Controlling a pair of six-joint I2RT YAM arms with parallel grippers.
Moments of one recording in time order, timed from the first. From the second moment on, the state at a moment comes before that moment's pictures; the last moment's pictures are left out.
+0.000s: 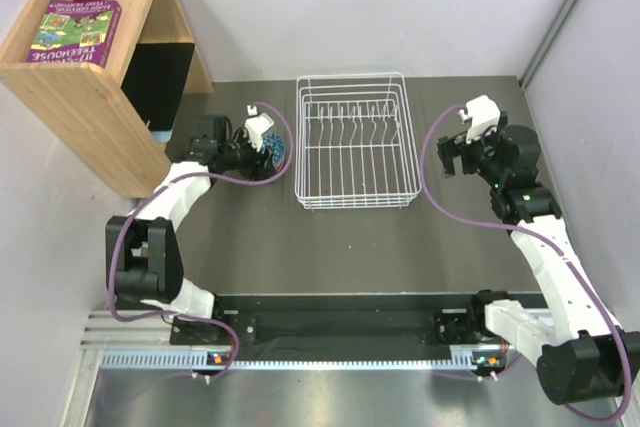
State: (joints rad) left arm -0.09 1.50 1.05 -0.29 0.63 0.49; right arm 0.12 0.96 0.90 -0.25 -0.14 -0.28
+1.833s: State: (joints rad) left arm -0.13 1.56 1.14 -0.29 0.48 0.52; right arm 0.11 0.94 0.86 -0.25 -0.20 -0.29
